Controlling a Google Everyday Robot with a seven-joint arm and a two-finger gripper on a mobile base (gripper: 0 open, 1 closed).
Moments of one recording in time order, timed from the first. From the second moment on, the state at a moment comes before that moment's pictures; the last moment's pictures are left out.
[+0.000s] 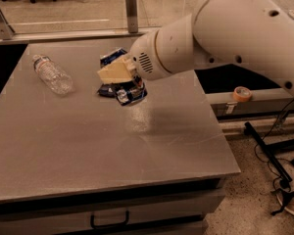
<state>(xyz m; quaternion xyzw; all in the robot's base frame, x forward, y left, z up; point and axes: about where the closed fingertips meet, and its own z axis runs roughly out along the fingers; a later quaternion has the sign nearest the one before) 0.531 0.057 0.958 -0.79 -0.38 -0.42 0.24</state>
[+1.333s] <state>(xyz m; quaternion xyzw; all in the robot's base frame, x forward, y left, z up) 0.524 0.080 0.940 -0.66 -0.38 -0.54 0.35</state>
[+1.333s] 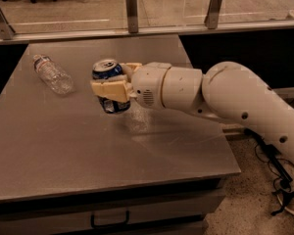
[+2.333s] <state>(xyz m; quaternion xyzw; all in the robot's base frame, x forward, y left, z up) 0.502 0.091 0.916 -0.60 -0.41 -0.58 0.36</state>
